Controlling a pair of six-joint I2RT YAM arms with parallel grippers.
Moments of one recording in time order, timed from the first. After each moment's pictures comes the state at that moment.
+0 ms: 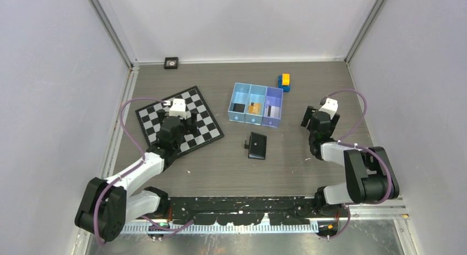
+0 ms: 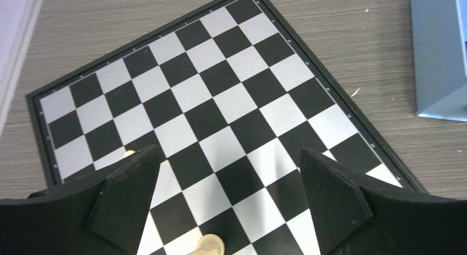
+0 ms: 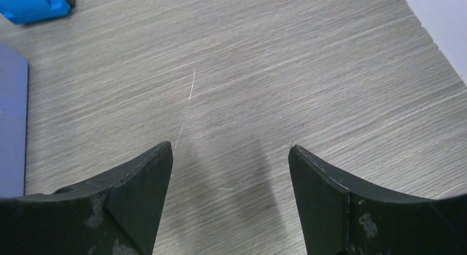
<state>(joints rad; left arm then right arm) -0.38 1.10 0.44 0.33 -0.35 -0.05 0.10 1.39 0.40 0.56 0.45 0.19</state>
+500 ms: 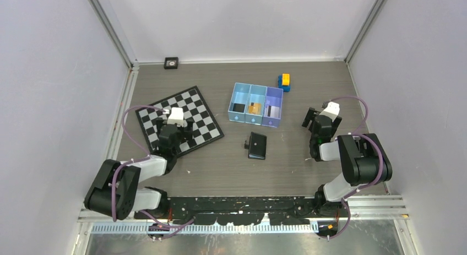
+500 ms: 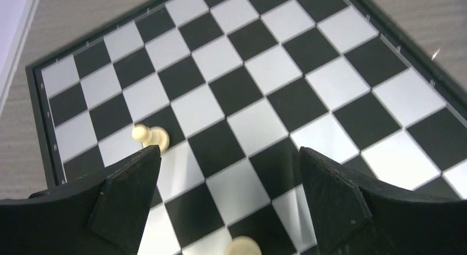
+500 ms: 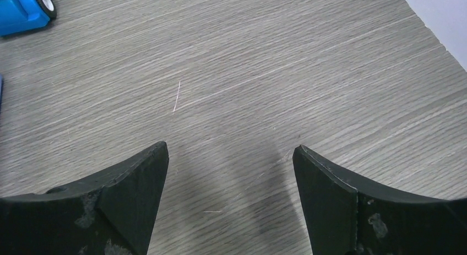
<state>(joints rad) -0.28 1.27 0.24 0.68 -0.34 0.06 0.05 1.56 0.34 0.87 0.43 0.17</state>
